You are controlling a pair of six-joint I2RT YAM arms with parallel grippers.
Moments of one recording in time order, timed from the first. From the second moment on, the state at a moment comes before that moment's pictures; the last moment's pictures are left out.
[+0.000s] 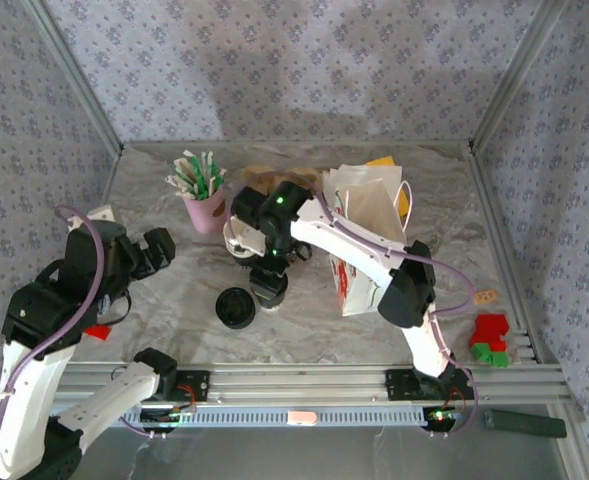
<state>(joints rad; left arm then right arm) -0.48 0.79 1.42 -1.34 -0.39 -0.67 1.00 2.02 2.04 -1.48 -0.11 -0.24</state>
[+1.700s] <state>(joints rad) -0.48 0.77 1.38 -1.30 -0.35 -0.67 1.02 1.98 1.85 -1.23 -0.13 -0.77</state>
